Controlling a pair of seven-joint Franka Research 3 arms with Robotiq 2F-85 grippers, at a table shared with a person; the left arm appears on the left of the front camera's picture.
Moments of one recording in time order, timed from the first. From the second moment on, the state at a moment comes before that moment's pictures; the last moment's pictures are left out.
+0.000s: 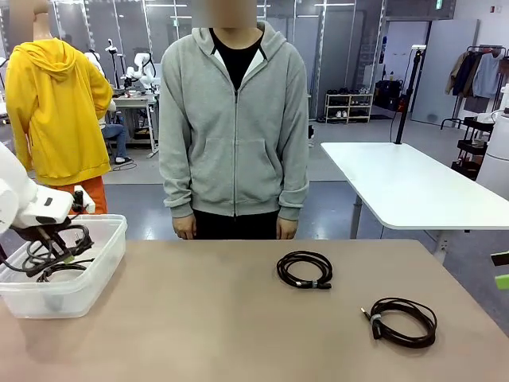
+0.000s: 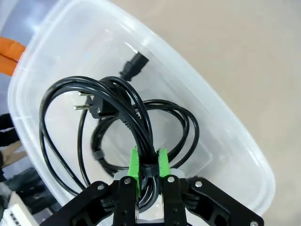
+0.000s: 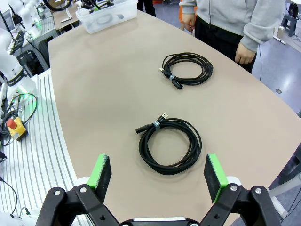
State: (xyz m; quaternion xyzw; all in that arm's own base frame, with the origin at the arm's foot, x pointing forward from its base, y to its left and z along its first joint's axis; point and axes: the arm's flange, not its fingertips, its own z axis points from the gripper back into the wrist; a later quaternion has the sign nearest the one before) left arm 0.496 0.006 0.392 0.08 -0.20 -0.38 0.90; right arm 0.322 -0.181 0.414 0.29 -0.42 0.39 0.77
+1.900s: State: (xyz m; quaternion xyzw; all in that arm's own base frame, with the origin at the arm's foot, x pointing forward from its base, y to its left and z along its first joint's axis) left arm 0.505 0.019 0.400 0.07 -0.21 -0.34 0.91; right arm 0.322 -0.181 0.414 0.29 -0.42 0.39 0.77
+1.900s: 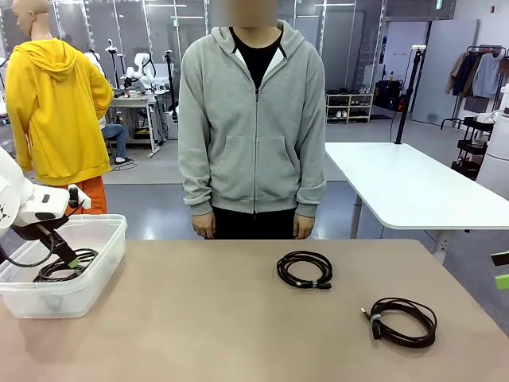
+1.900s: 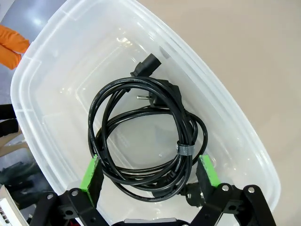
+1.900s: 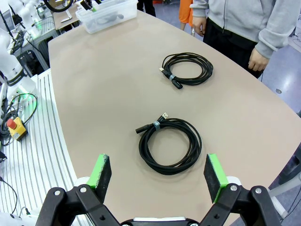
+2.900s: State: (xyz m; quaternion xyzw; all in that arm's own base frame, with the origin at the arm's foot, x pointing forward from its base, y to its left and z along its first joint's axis) left arm 0.505 0.019 0.400 0.07 -0.21 -0.34 0.91; right arm 0.322 -0.181 0.414 0.29 -0.42 0.39 0.77
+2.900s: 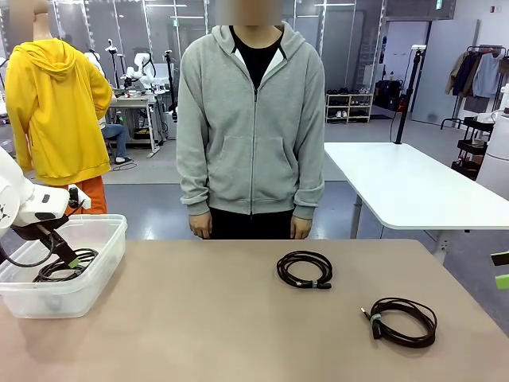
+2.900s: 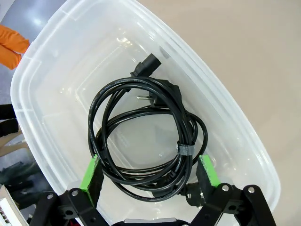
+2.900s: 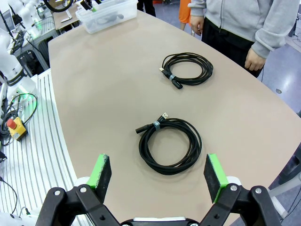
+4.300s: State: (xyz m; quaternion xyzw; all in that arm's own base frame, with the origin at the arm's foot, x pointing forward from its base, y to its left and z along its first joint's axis) left arm 0.306 -0.023 0.566 -0.08 -0.34 -0.60 0.72; right arm 0.386 -0.020 0.447 0.12 -0.24 0.62 0.73
